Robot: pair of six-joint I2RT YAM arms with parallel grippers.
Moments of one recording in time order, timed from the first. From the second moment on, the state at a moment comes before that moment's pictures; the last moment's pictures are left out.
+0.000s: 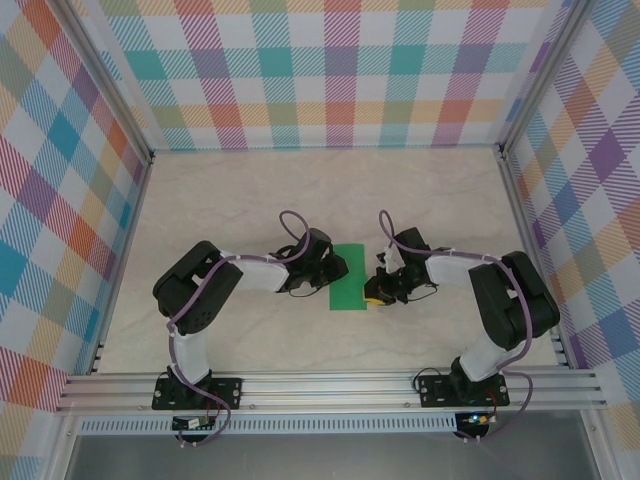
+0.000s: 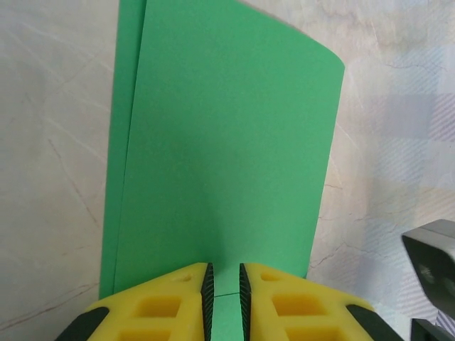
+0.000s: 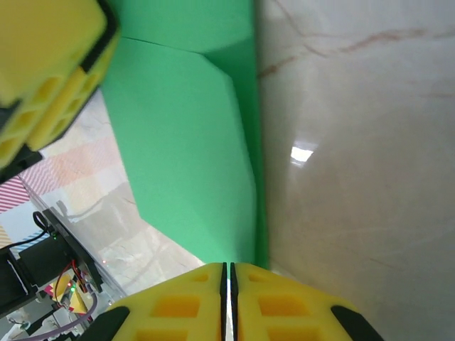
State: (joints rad) left arm -0.75 1.89 0.95 0.15 0.19 -1.08; right arm 0.40 1.63 0.72 -0.36 -0.73 0.55
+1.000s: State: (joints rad) left arm -0.76 1.89 0.95 0.13 0.18 -1.08; right arm 0.47 1.66 0.68 -0.26 -0.73 0.55
